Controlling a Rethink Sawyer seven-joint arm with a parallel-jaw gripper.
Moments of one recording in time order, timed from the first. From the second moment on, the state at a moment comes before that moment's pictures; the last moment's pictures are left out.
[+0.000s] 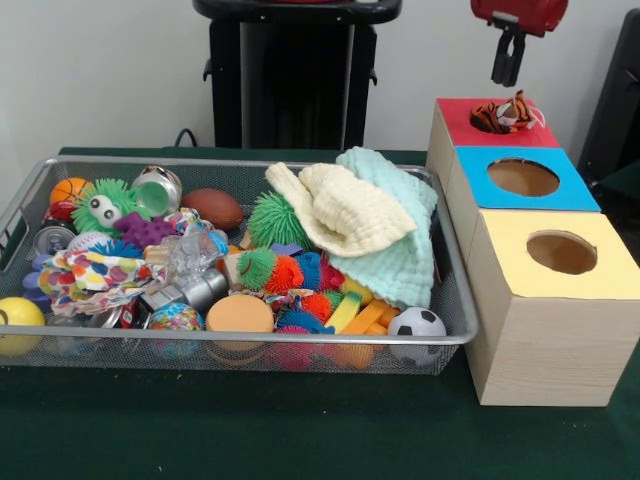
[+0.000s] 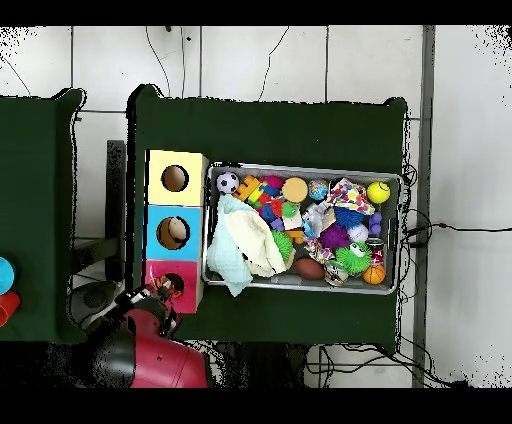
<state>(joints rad) 0.44 -0.86 -0.31 2.17 0.57 0.24 2.27</state>
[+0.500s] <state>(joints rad) 0.44 -0.83 -0.26 2.18 0.60 0.13 2.27</state>
